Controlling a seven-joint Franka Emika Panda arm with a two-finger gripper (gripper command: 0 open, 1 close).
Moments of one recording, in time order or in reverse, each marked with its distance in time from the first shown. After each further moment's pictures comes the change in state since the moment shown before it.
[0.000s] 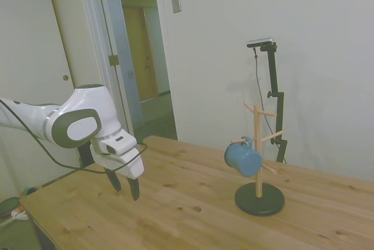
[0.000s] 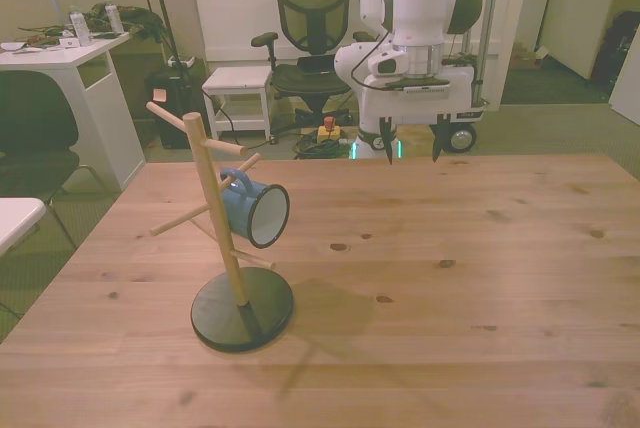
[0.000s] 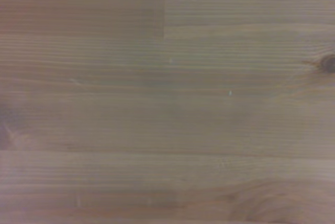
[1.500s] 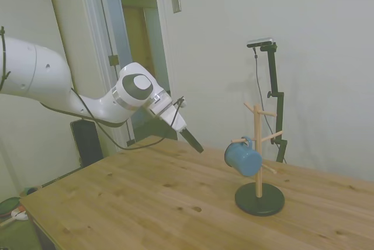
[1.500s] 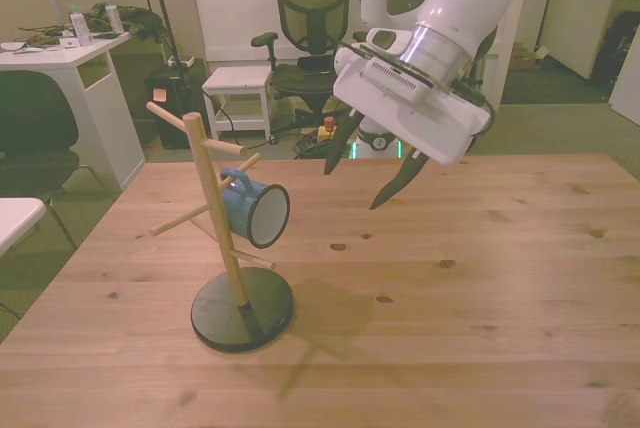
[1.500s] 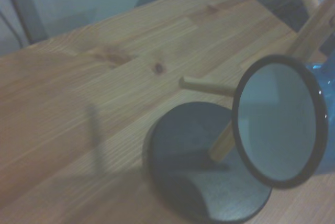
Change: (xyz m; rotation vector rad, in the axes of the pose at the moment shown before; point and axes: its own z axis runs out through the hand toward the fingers) arm 0.186 -0.116 -0.036 -0.109 0.653 0.679
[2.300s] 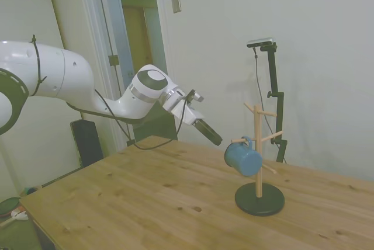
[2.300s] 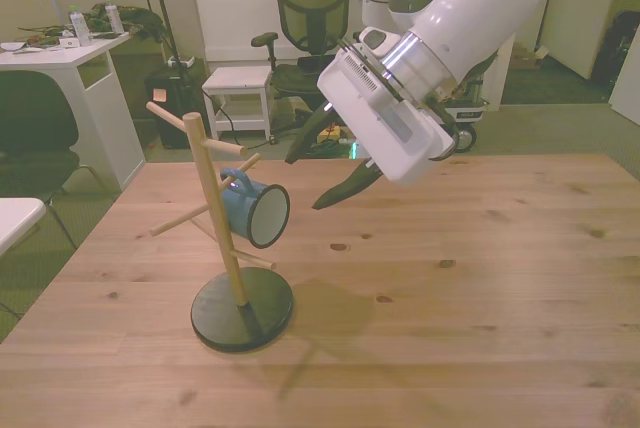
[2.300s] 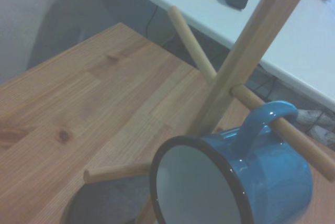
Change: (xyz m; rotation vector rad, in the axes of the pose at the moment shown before) arm 0.022 -0.025 0.022 -0.107 0.222 0.174
